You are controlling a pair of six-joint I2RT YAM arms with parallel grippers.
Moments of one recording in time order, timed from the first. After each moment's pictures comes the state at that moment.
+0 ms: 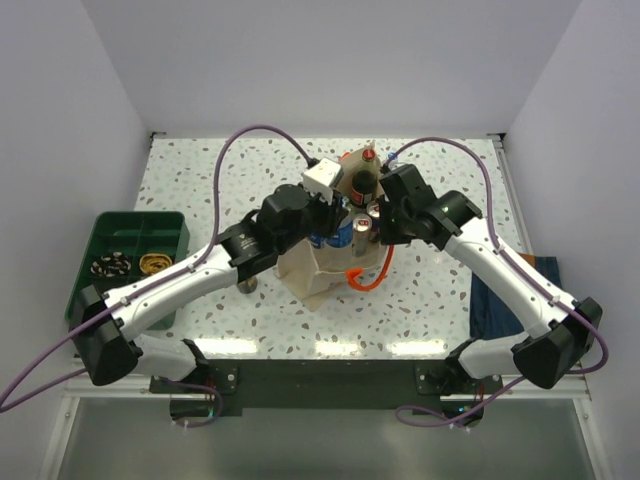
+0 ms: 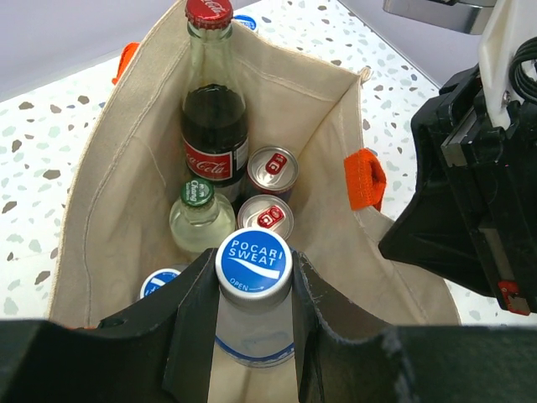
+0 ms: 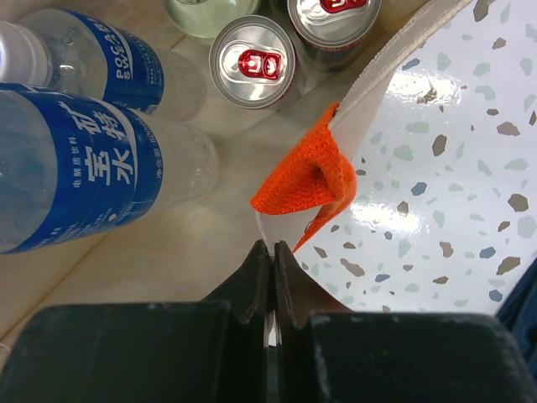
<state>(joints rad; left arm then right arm) -0.89 1.34 1.18 -0.11 -0.21 -0.18 0.63 1.35 1.38 -0.98 0.19 0.47</state>
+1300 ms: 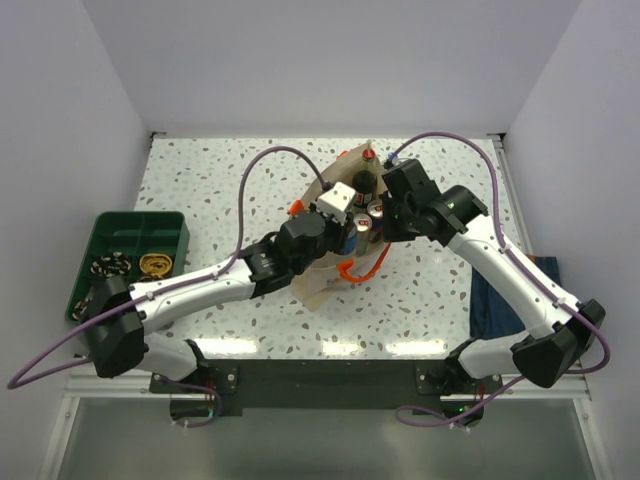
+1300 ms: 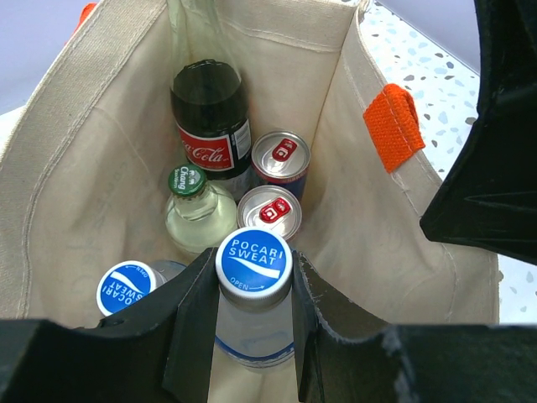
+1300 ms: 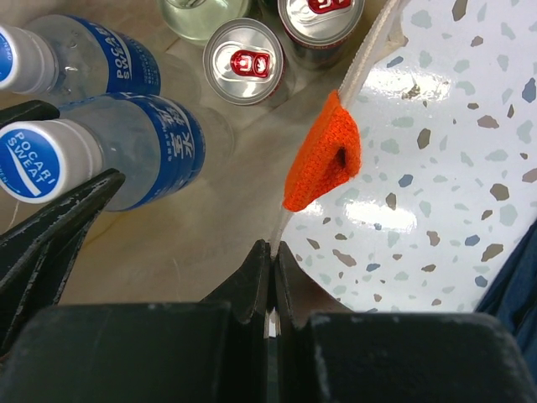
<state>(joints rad) -0.99 1.39 1.02 0.14 -0.37 -0.12 0.63 1.35 1.46 -1.06 0.21 0.47</state>
